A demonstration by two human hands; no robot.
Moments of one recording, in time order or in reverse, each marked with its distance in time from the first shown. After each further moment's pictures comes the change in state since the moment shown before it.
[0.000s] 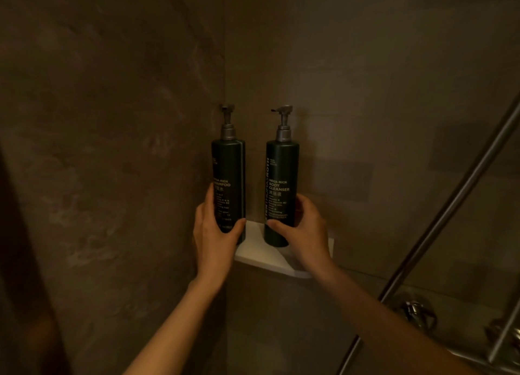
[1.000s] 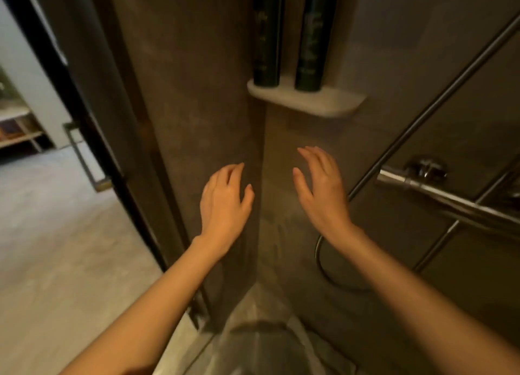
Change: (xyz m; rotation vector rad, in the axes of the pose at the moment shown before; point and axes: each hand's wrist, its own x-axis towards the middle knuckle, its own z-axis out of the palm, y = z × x) left_hand -0.238 0.022 -0.077 0.759 -0.191 -0.080; right_hand -0.200 0.037 -0.044 -0.302 -0.234 -0.327
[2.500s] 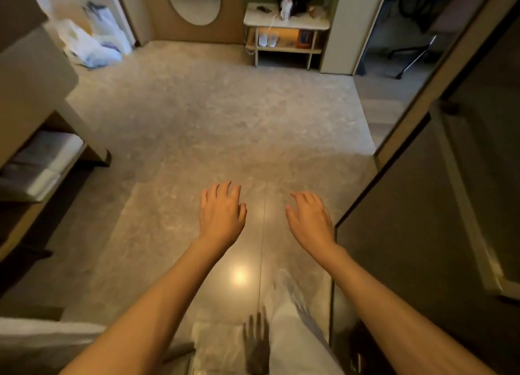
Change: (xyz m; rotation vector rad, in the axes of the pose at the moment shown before) left_hand -0.131 -0.629 -0.246 0.593 -0.172 -0.968; right_hand -0.039 -0.475 0.587 0.171 -1.023 -0.477
